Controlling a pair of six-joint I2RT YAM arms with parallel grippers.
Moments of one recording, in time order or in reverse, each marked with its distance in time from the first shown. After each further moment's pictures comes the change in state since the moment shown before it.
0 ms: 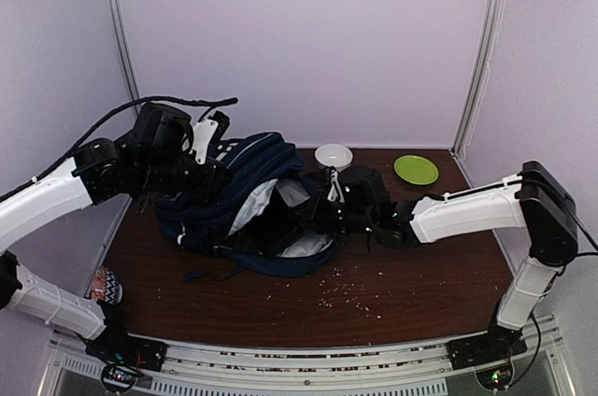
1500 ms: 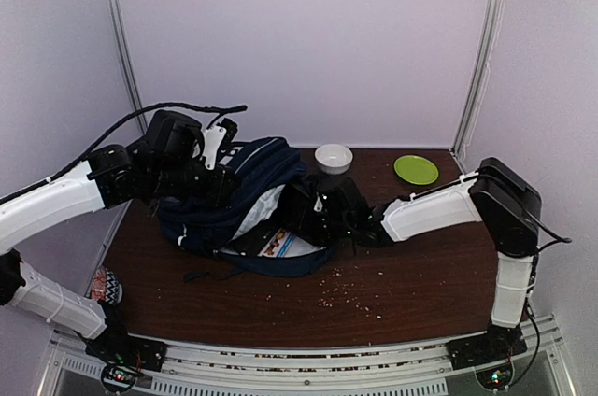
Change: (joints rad) left arm 0.002 0.037 -0.050 0.081 0.029 -0.032; right arm -0.029 0.230 0.125 -0.035 -0.033 -0.023
